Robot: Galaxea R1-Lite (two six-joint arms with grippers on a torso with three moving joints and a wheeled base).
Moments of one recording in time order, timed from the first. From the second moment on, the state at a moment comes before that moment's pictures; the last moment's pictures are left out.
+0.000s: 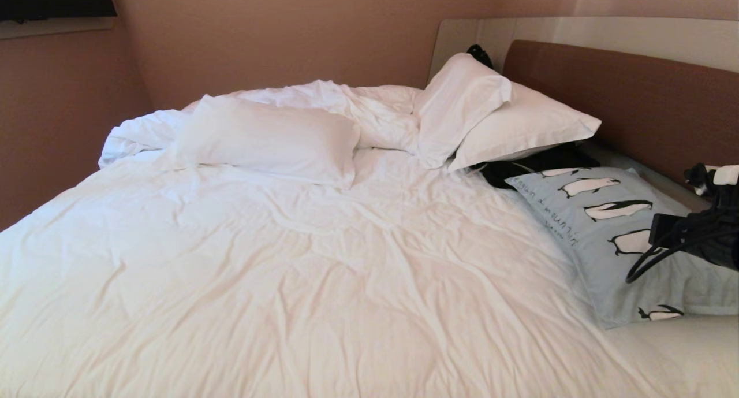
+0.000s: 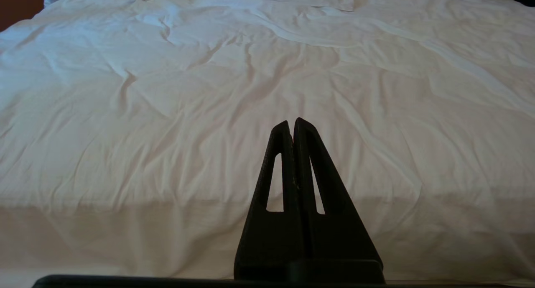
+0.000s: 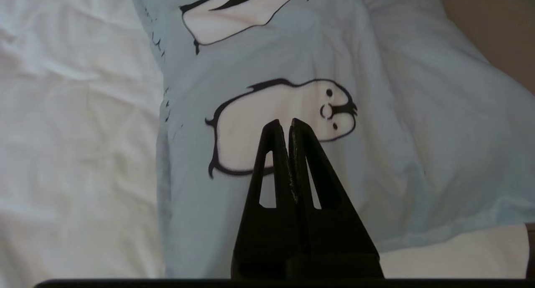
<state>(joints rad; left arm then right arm) 0.00 0.00 0.00 -0.01 0.00 0.00 -0.26 1.77 -0.86 -0.54 -0.17 0.01</state>
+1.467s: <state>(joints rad) 0.00 0.00 0.00 -0.01 0.00 0.00 -0.30 2.08 -1.24 -0.66 -0.13 0.01</state>
